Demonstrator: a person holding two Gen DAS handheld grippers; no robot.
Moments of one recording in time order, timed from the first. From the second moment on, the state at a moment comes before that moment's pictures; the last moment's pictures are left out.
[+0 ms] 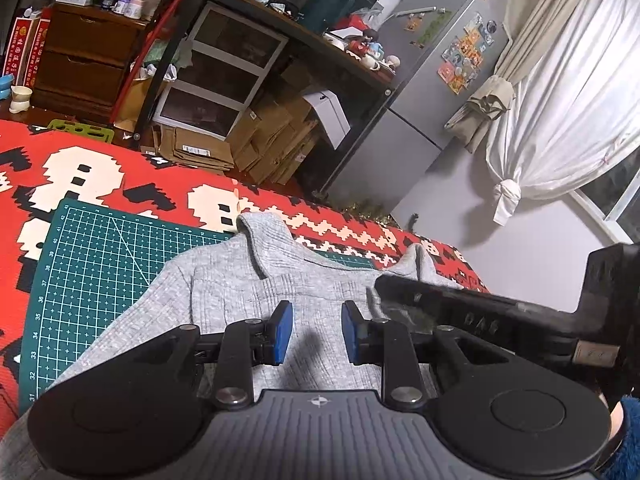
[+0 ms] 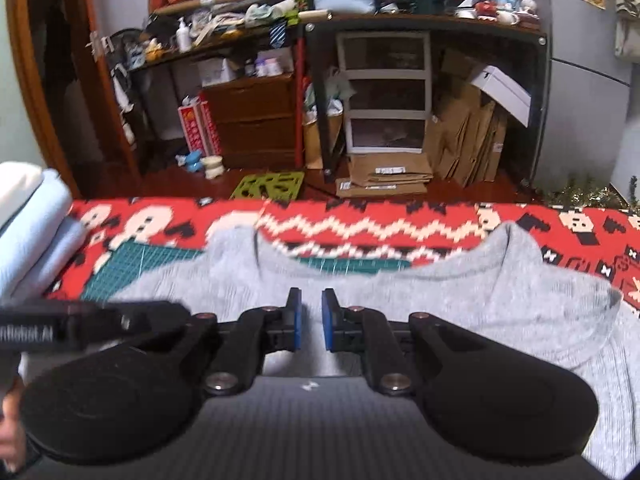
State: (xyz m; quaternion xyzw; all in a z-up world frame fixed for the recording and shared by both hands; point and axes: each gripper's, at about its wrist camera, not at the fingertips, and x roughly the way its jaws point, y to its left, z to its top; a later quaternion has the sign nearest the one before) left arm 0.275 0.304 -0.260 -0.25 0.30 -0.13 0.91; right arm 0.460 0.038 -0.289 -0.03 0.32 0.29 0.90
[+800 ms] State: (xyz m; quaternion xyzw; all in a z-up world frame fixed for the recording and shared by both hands) left arm 0.276 0.305 -0.262 -0.25 0.30 -0.13 0.91; right arm 0.481 -0.027 -0.297 -0.05 0.35 0.24 0.90
